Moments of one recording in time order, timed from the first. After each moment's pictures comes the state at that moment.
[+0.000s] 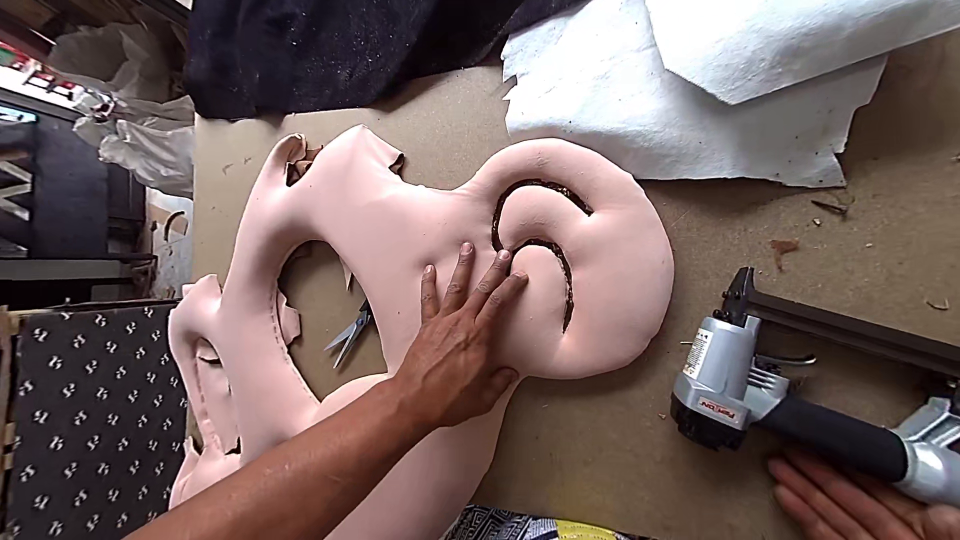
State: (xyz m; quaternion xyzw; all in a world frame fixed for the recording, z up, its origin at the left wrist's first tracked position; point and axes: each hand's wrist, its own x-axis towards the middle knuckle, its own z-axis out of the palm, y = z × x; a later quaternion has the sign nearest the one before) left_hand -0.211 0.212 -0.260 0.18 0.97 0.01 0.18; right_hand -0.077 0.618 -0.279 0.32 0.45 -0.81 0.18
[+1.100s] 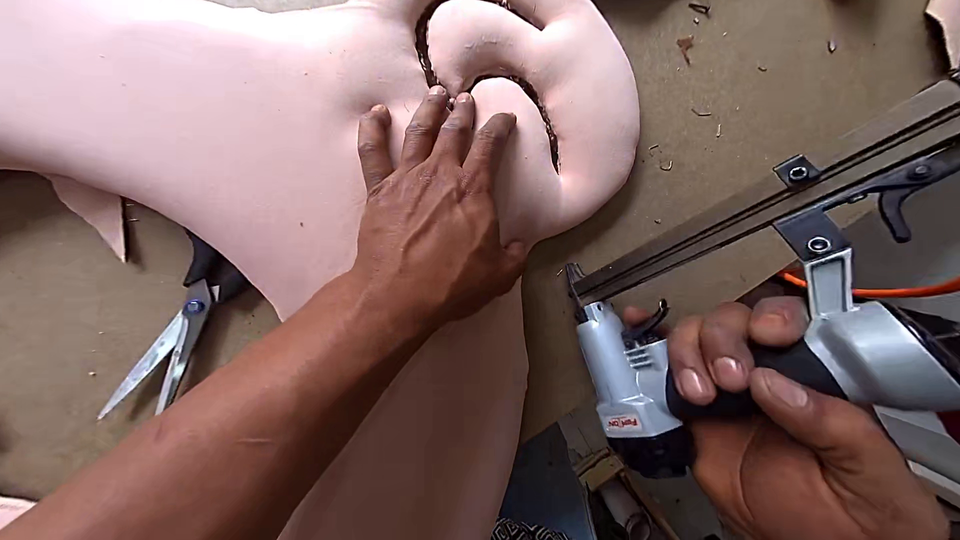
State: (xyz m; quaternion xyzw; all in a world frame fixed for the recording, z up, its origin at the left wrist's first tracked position) left_hand -0.219 0.185 -0.287 0.30 0.94 0.12 0.09; right_hand -0.016 0.371 -0.255 0.14 0.52 -0.83 -0.16
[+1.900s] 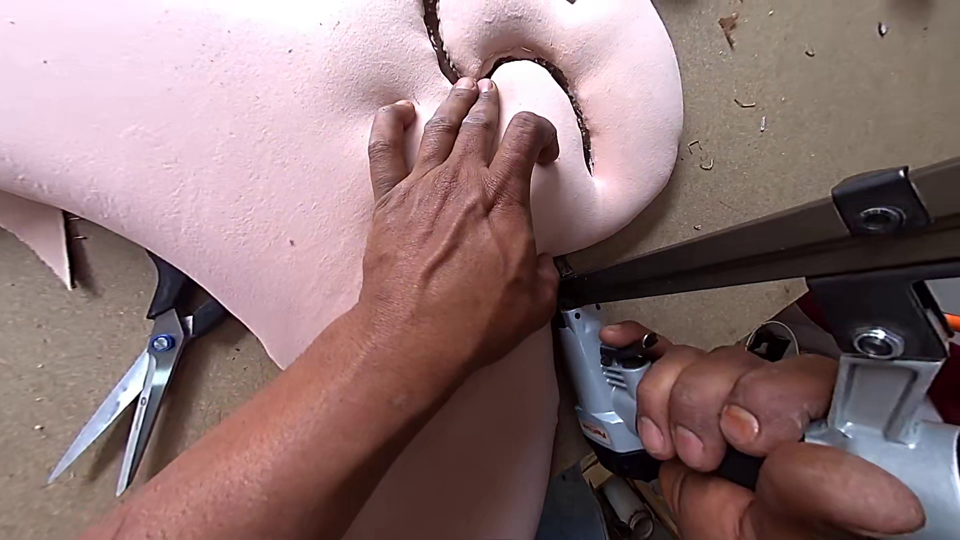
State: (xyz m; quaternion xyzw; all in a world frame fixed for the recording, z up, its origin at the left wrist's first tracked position) left_hand -0.218 0.180 -0.290 0.32 0.93 0.18 0.05; right_hand -0.044 0.317 -0.282 0.05 0.61 -0.75 -0.24
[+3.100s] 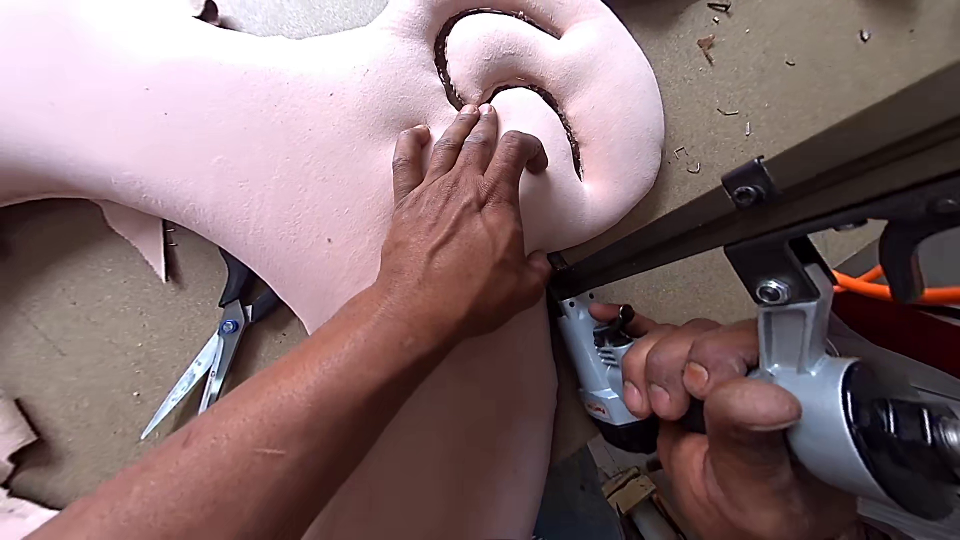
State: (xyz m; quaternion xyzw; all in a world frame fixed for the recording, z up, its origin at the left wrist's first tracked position) left_hand -0.220 0.180 -0.287 0.33 0.93 0.16 0.08; right_hand -0.038 0.316 -0.279 0.10 0.65 -0.72 -0.24
